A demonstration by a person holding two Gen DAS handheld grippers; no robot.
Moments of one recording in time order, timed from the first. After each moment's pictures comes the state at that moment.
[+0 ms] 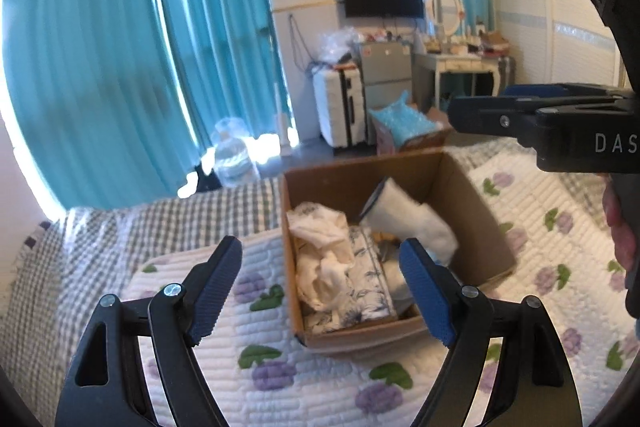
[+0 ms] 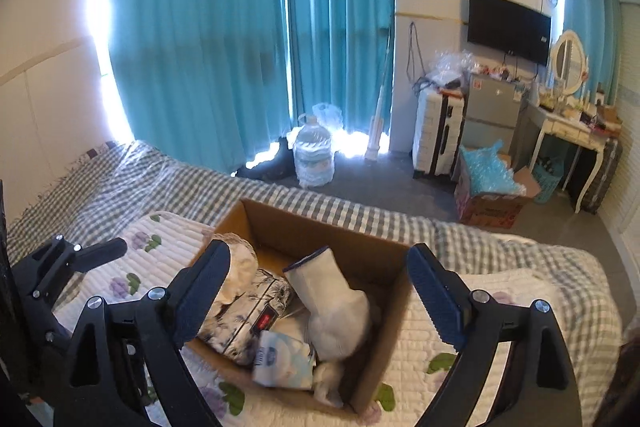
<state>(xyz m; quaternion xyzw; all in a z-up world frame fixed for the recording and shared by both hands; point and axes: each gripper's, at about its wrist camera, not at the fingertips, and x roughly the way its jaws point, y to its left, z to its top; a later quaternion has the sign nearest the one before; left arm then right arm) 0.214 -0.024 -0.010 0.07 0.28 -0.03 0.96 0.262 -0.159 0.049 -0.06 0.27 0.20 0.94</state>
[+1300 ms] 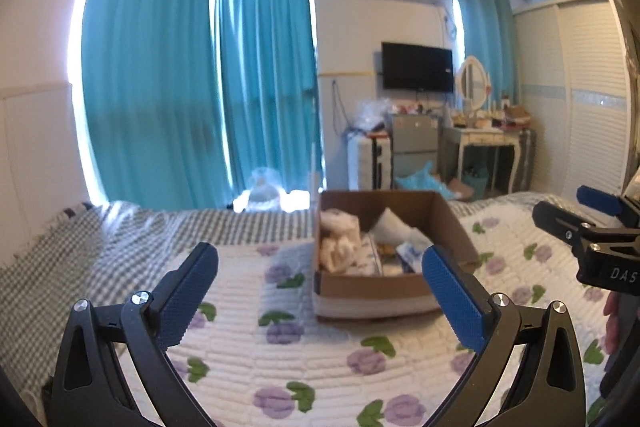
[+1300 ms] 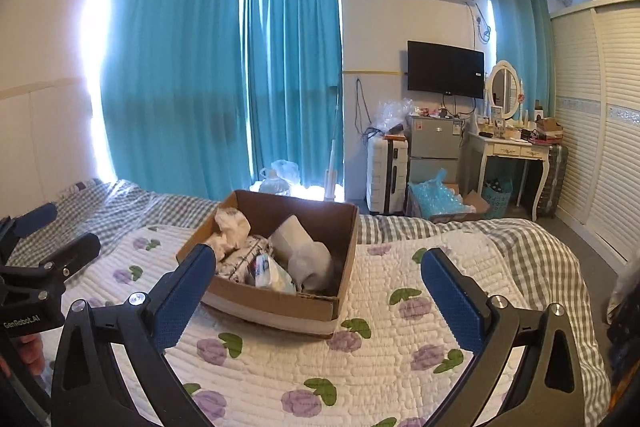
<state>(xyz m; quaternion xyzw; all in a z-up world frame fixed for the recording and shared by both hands) 0.075 -0.009 -0.014 0.02 0.15 0.03 0.99 0.096 -0.222 0.012 -0.02 0.16 0.12 0.98</state>
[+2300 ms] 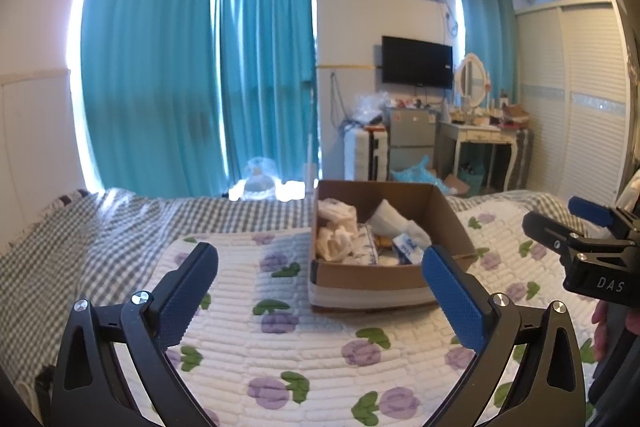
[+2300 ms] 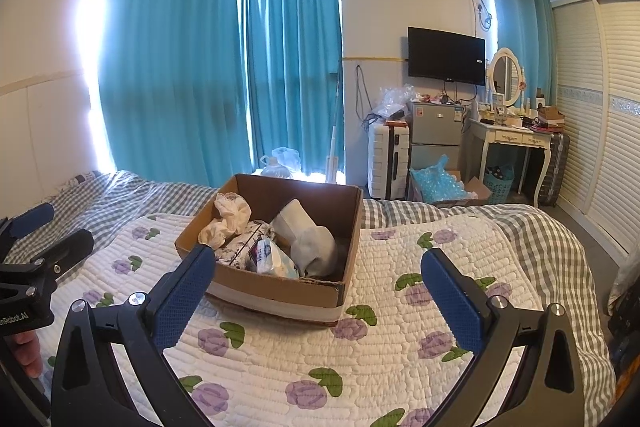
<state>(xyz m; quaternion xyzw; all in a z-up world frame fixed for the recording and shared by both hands) 0.073 -0.002 -0.018 0.00 0.16 0.02 0.99 0.102 -0.216 0.002 -0.01 0.18 0.12 0.98</state>
